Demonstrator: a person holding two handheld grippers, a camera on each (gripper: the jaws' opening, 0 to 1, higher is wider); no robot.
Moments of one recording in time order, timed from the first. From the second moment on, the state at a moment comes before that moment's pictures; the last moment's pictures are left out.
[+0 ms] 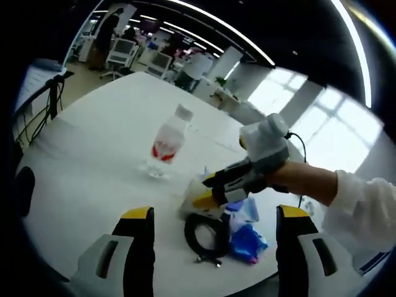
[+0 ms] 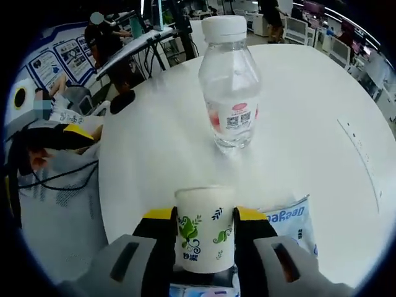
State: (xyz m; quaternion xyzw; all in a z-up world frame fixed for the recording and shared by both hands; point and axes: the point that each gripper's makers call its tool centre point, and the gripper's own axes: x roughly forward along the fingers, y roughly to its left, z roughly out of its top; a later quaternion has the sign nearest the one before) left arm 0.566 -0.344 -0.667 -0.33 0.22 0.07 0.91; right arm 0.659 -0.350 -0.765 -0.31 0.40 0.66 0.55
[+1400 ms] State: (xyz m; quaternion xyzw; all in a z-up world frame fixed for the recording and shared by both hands) left arm 0.568 -0.354 -0.675 -0.34 0.23 0.06 0.91; right arm 0.749 -0.317 -0.730 0.06 0.26 0.47 0.84
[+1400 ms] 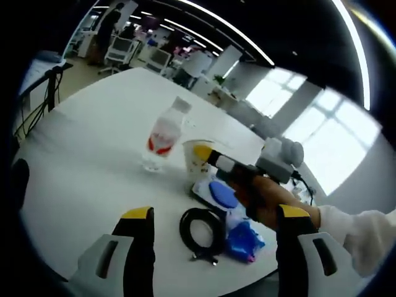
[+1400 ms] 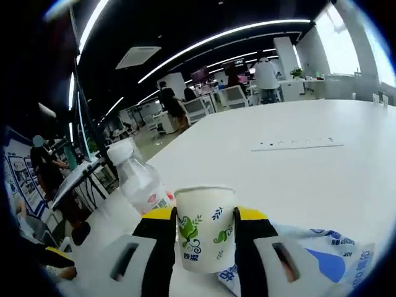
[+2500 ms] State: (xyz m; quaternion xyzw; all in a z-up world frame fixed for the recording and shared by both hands) left arm 0.572 -0.346 -0.671 -0.37 0.19 0.07 0.91; right arm 0.772 -0.279 -0.751 0.01 0.16 0.47 0.87
